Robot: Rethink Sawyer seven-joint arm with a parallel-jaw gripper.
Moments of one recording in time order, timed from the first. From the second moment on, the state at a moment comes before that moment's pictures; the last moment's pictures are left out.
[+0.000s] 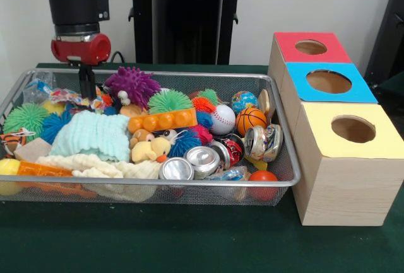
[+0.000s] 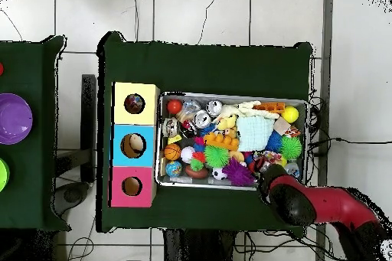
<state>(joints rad) -1.09 -0.65 0.52 1.95 -0.85 0.19 2.31</state>
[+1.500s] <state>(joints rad) -0.95 -1.08 0.56 2.15 -0.41 0.31 2.31</state>
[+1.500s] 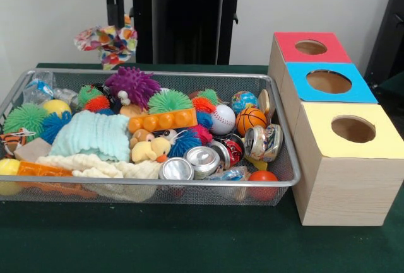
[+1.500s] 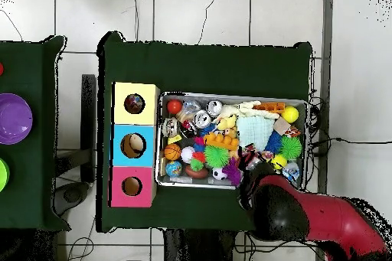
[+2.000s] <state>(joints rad) -0.79 -1.19 0.54 2.15 -0.27 0.41 2.31</state>
